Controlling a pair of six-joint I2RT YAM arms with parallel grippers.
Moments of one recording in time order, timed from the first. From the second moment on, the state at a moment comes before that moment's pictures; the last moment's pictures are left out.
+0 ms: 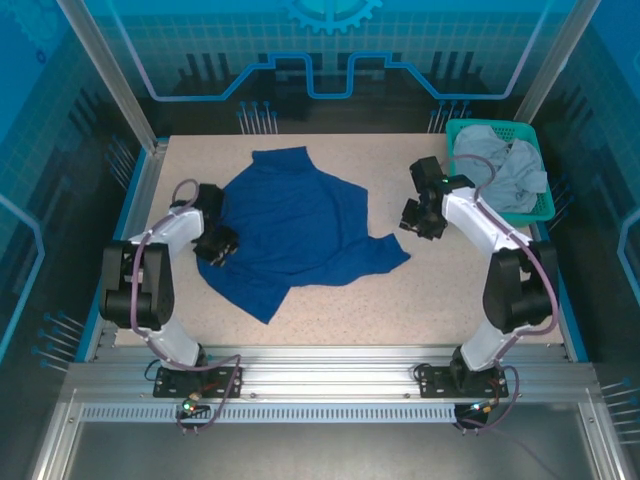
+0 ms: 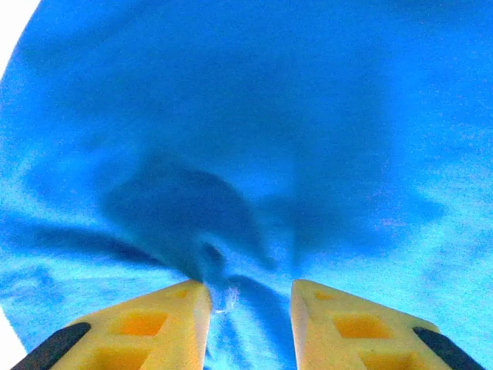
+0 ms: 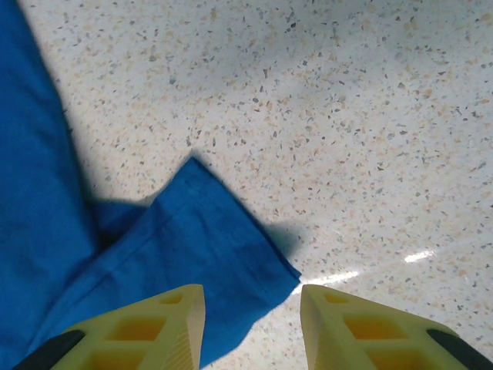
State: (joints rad) left arm -0.01 1.68 1.08 -0.79 0.05 -0.94; right arm 0.23 1.70 1.33 -0.93 0.02 0.69
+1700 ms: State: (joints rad) left arm -0.35 1.22 0.57 -0.82 0.27 -1.39; right arm 0.32 1.98 1.61 -1.03 0.07 0.97
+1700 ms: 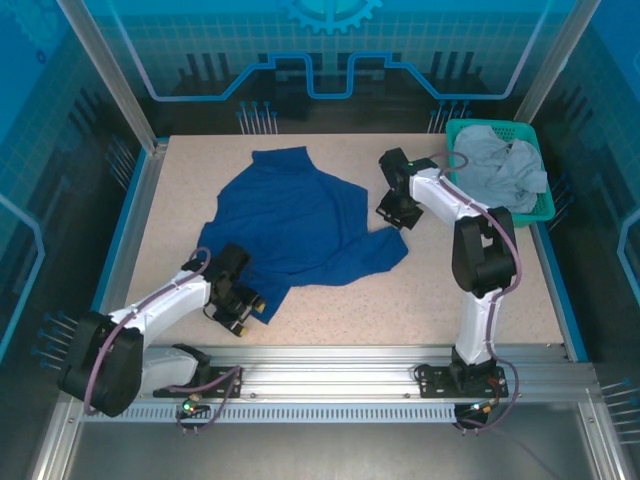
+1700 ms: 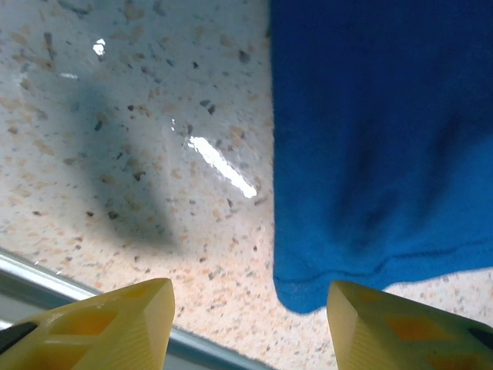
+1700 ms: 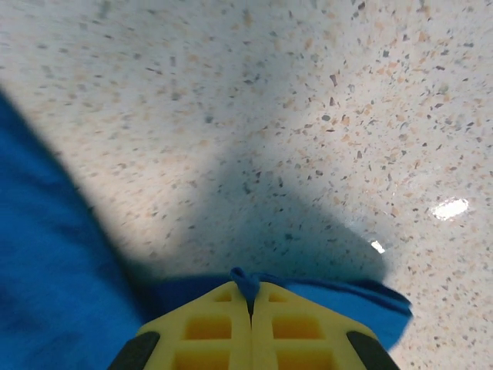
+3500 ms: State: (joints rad) left arm -0.38 1.08 1.48 -0.93 -0.56 -0.92; right arm 0.29 1.34 1.61 -1.09 0.10 0.70
